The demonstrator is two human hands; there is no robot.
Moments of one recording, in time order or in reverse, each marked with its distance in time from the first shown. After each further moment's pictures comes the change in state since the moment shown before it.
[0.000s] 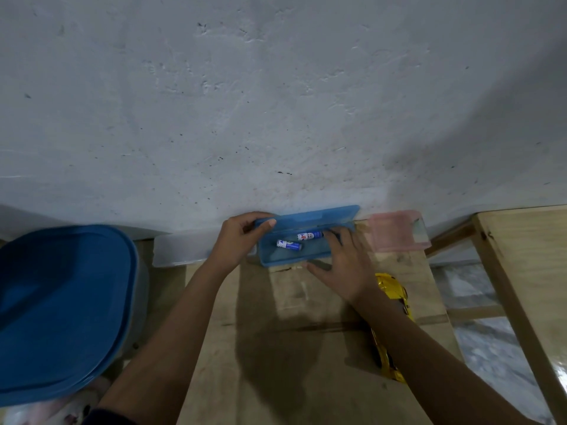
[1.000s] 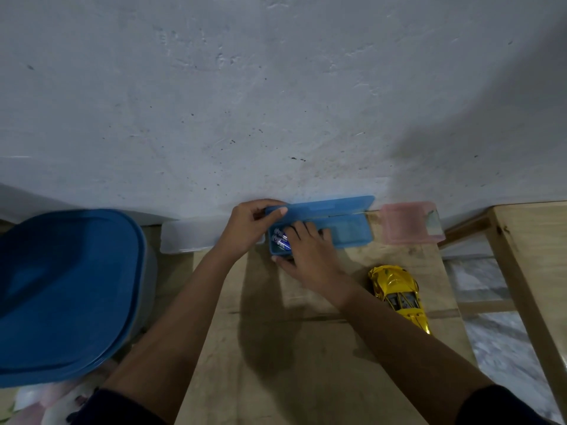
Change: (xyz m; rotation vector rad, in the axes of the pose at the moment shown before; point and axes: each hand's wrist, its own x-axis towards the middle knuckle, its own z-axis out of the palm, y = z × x) left_hand 0.004 -0.003 -0.001 0.007 -0.036 0.044; right_hand 0.015 -0.057 0.040 -0.244 0.082 -0.258
